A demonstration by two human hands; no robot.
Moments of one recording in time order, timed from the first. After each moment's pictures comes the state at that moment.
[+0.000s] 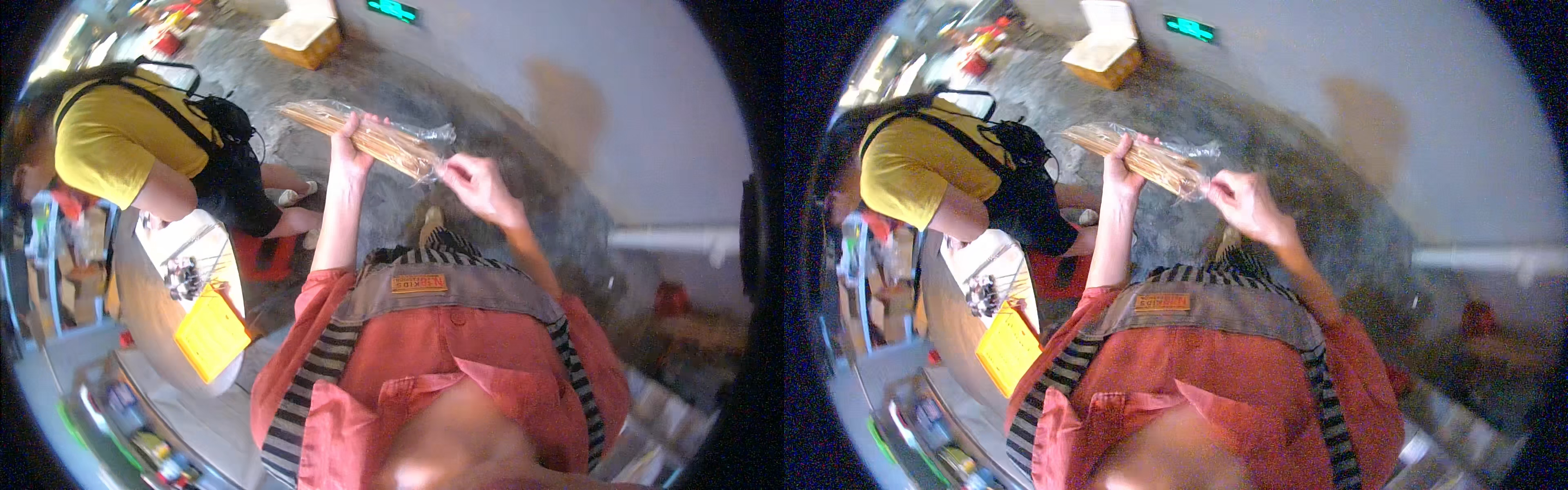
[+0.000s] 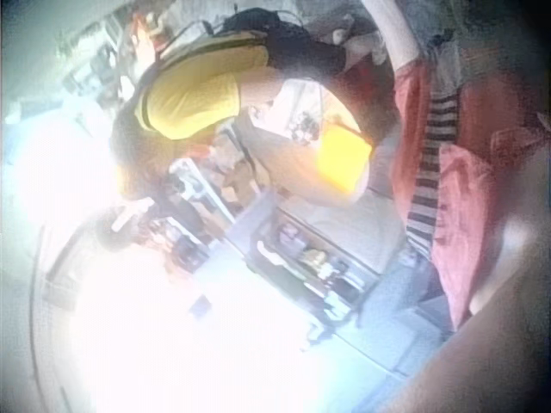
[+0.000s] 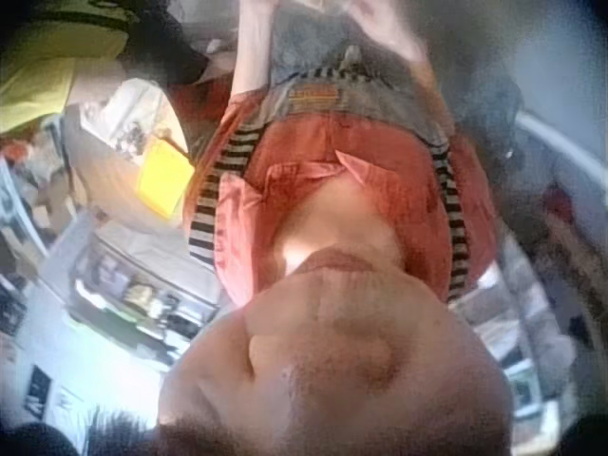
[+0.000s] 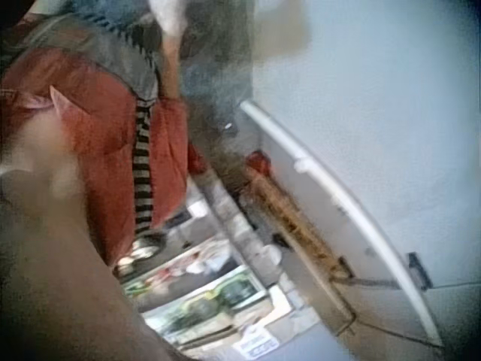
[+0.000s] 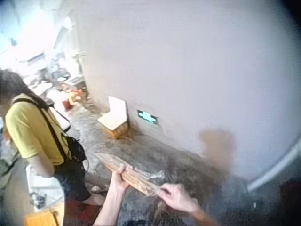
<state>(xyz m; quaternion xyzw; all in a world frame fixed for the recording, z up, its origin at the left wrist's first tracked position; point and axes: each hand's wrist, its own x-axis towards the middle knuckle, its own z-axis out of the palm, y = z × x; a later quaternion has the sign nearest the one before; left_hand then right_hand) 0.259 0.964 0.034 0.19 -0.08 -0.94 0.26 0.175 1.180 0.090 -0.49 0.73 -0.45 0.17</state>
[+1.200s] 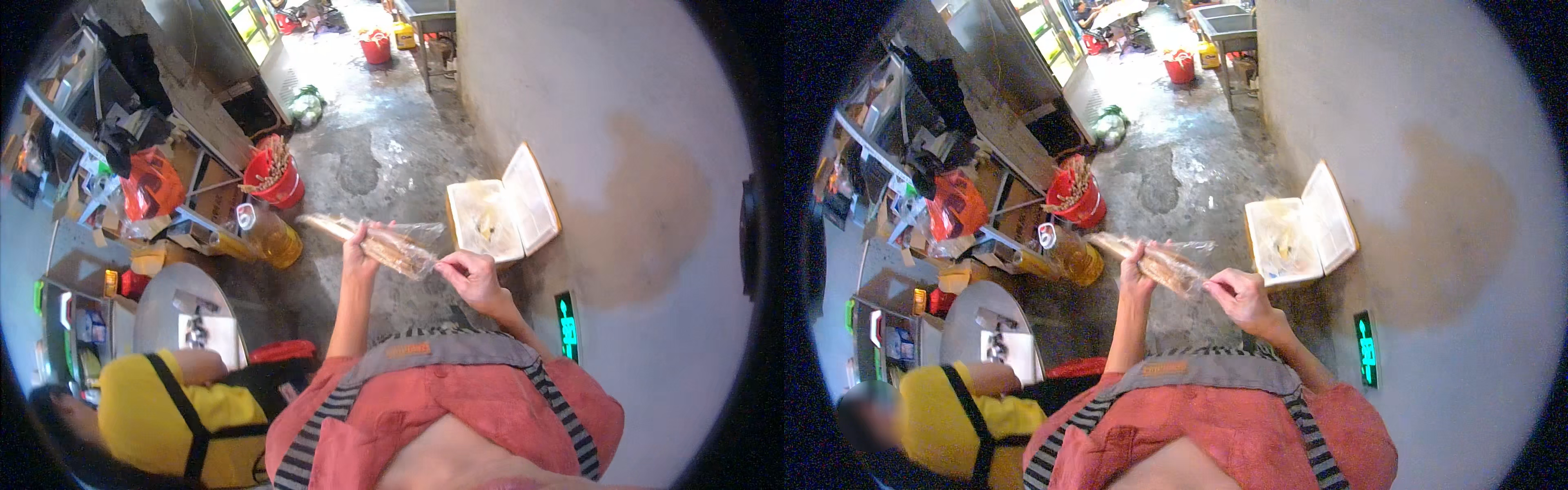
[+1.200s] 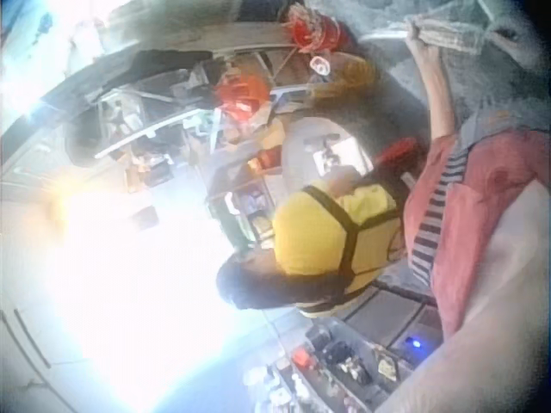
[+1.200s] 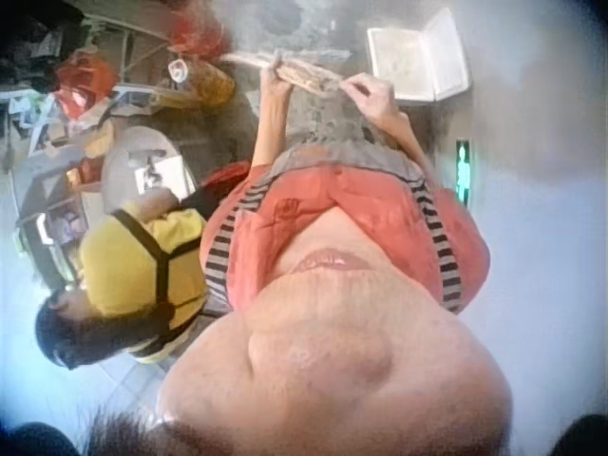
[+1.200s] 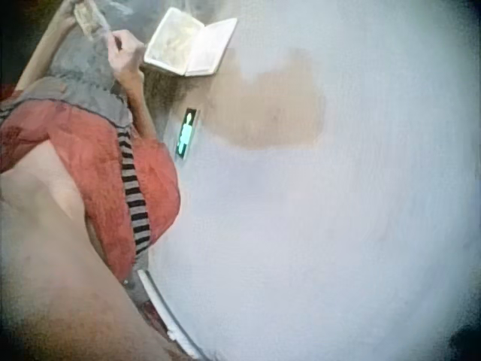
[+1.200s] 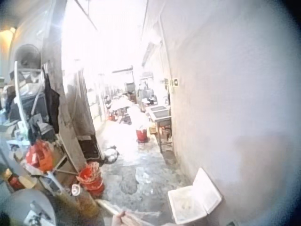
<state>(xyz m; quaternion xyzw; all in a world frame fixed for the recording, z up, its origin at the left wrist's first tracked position) 0.143 0.289 0.079 0.20 0.02 -0.76 0.62 -0.062 0.375 0.151 -0.70 0.43 -0.49 0.28</state>
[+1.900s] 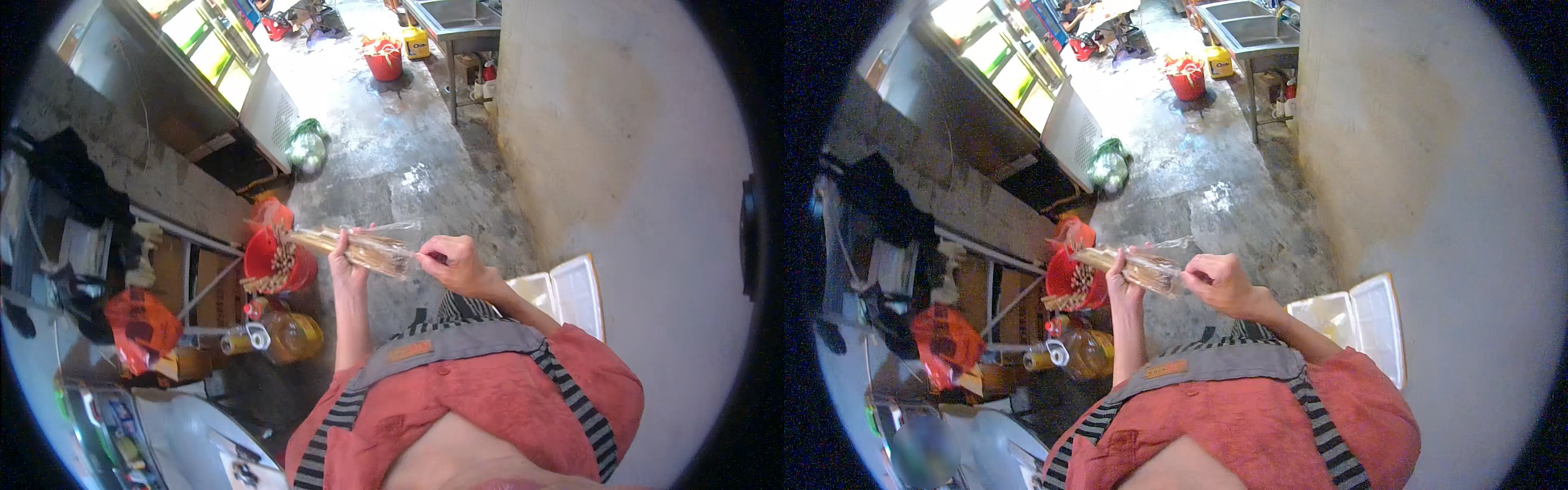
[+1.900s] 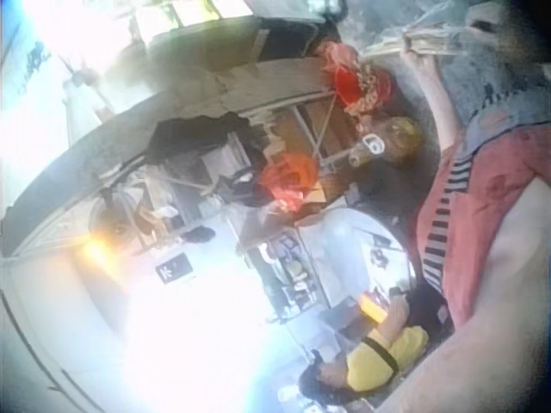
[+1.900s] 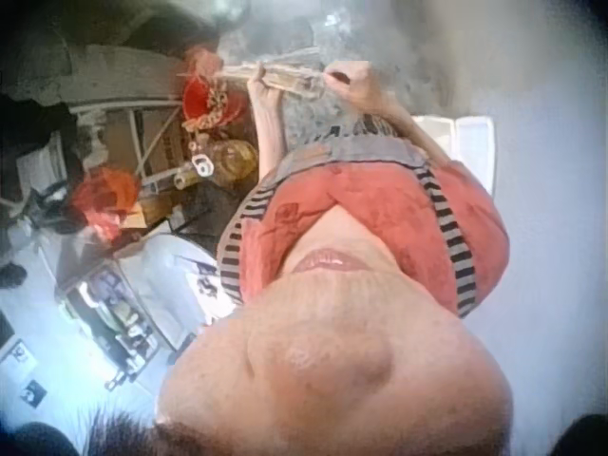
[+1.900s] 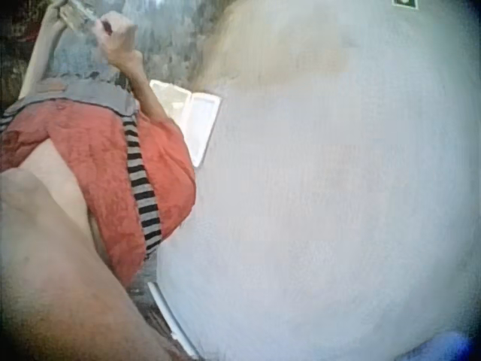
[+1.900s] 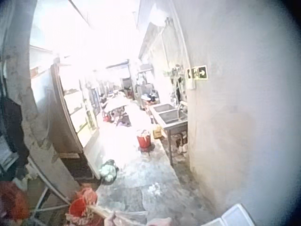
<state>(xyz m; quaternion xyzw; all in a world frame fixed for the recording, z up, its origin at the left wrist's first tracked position) 0.221 -0.192 0.091 0.22 0.05 -0.68 0.70 0.017 -0.152 0.170 -0.74 0.36 -0.47 0.32</state>
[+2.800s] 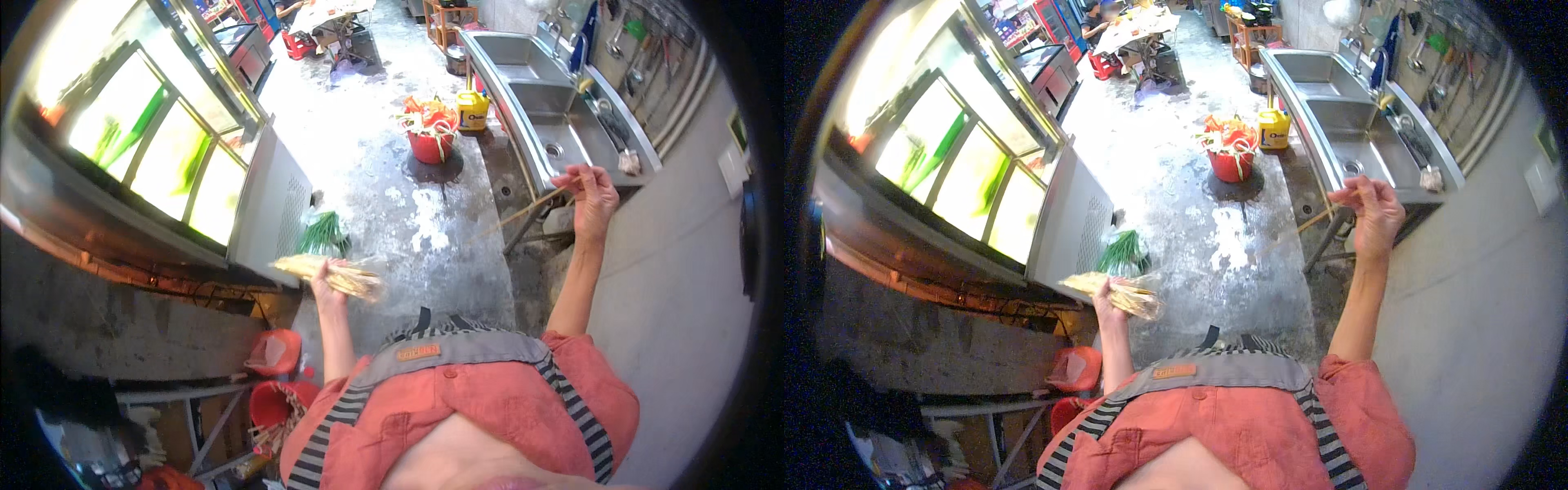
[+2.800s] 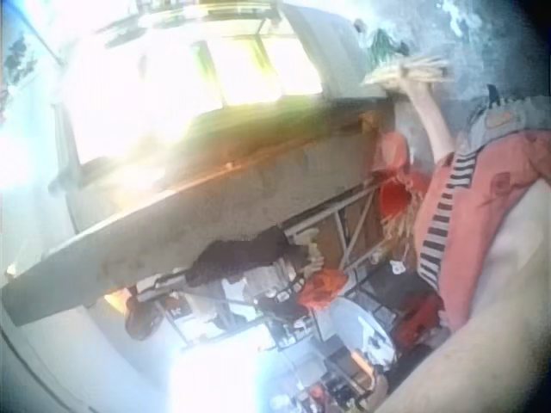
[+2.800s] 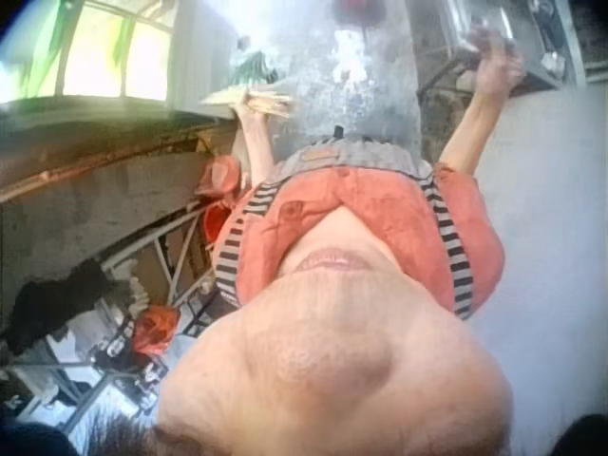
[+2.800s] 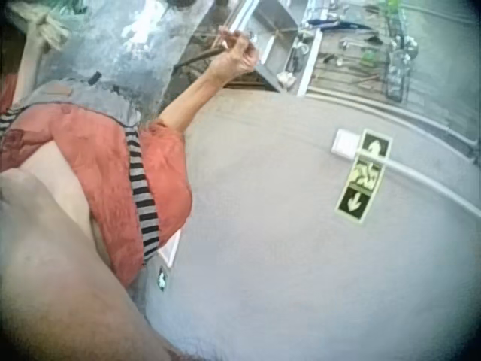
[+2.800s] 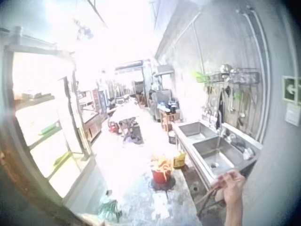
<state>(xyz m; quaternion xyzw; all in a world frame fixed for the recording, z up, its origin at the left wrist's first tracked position) 0.368 -0.868 0.038 0.24 0.05 -0.62 0.74 -0.047 -0.917 0.221 -0.44 0.33 -0.76 0.34</state>
